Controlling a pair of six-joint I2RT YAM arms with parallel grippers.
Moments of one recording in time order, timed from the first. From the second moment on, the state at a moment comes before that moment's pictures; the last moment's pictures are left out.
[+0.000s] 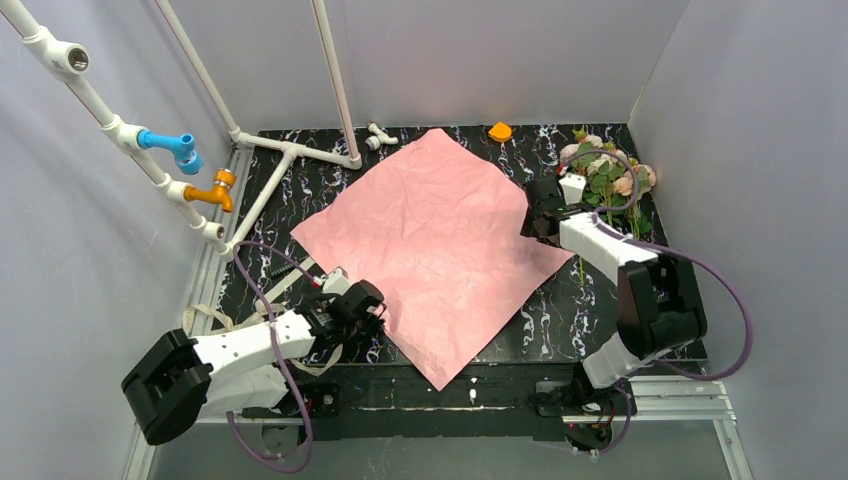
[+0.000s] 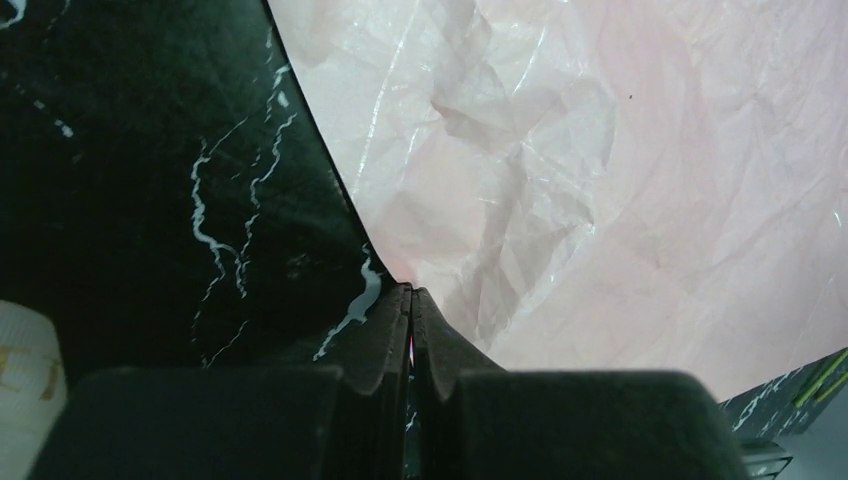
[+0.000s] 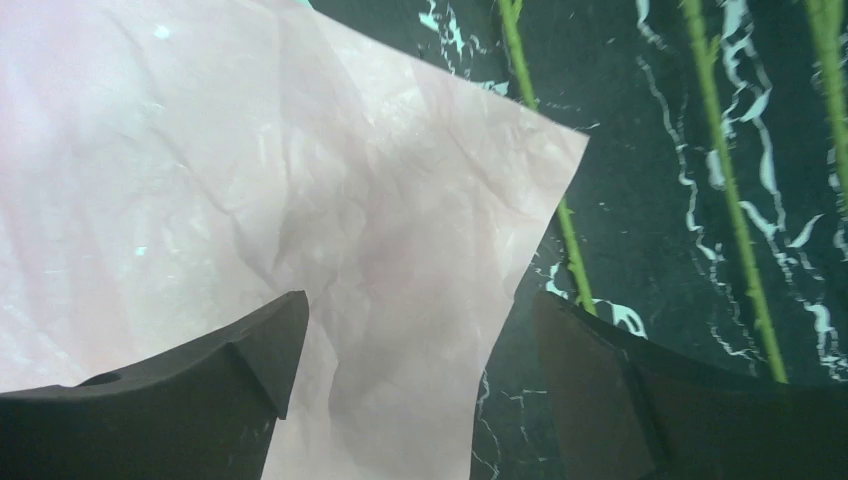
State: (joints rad) left arm -0.89 1.11 0.43 -0.39 -0.31 -1.38; right arm 0.33 1.60 1.00 -0.45 0.56 0.57
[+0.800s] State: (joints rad) left arm -0.89 0.71 0.40 -0.64 -0.17 -1.25; right arm 0.12 1.85 1.22 -0.33 0.45 0.23
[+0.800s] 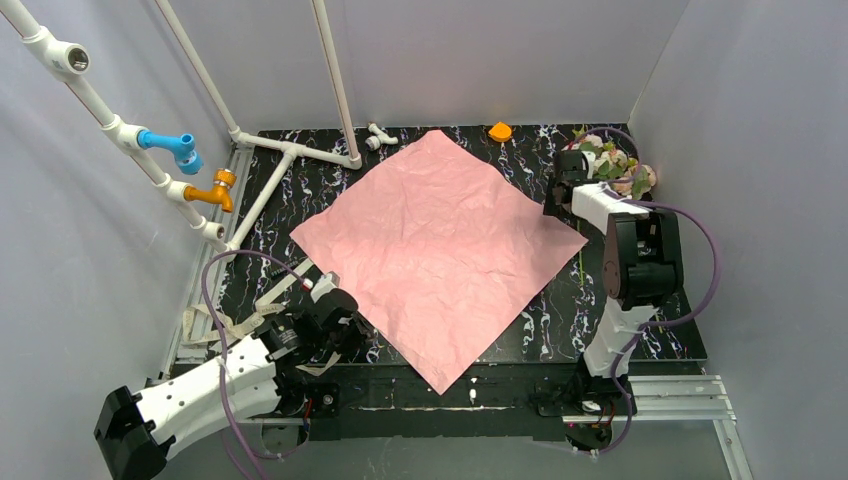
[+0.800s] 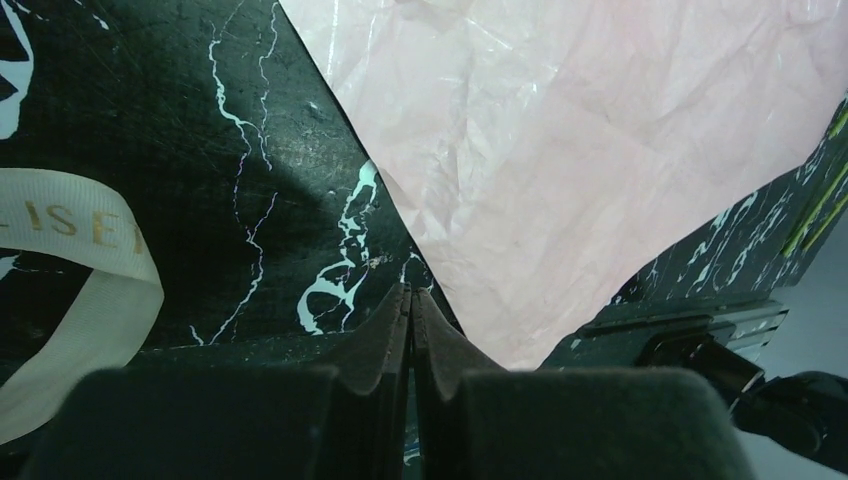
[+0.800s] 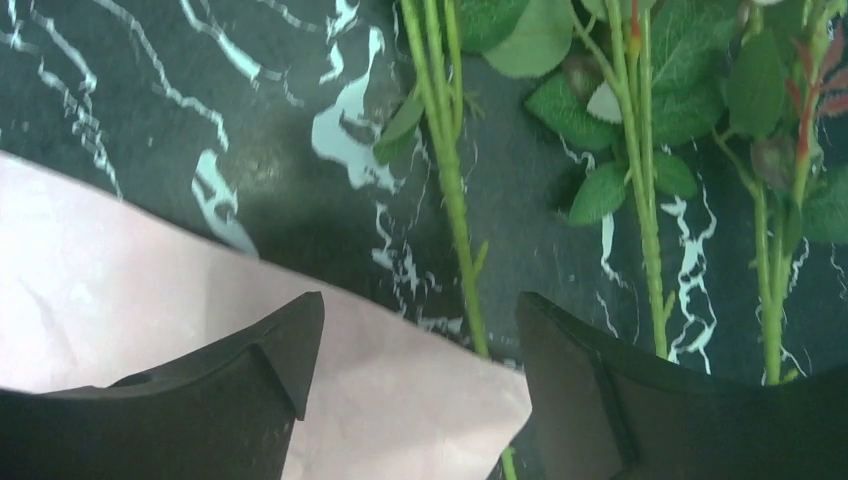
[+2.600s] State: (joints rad) left arm -0.89 1.37 0.81 -0.83 -0.27 -1.07; right arm 0.17 1.63 1.58 -0.47 0.48 0.04
